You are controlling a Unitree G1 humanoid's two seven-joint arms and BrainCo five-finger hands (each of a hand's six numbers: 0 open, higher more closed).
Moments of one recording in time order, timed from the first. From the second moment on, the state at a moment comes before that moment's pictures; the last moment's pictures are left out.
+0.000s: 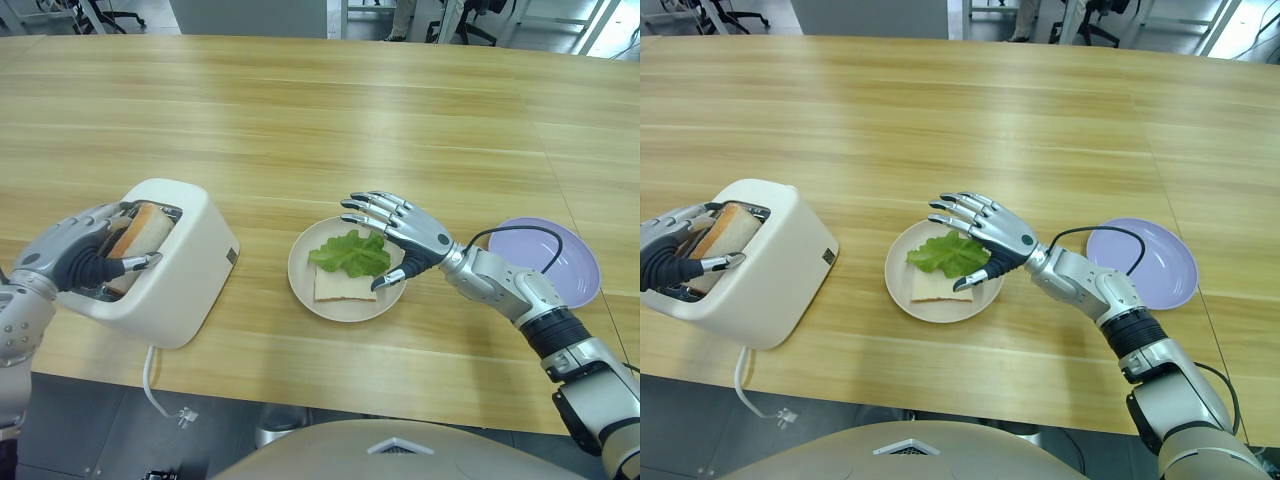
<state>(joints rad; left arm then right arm) 0.36 0.88 0.52 -0.26 0.45 -0.17 -0.48 -0.40 -0.56 0.47 0.34 -0.83 -0.79 -0.32</state>
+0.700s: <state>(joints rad) 0.20 0.86 0.63 -0.28 0.31 -0.16 -0.40 -0.40 -0.55 0.46 0.34 -0.84 -0.78 -0.33</state>
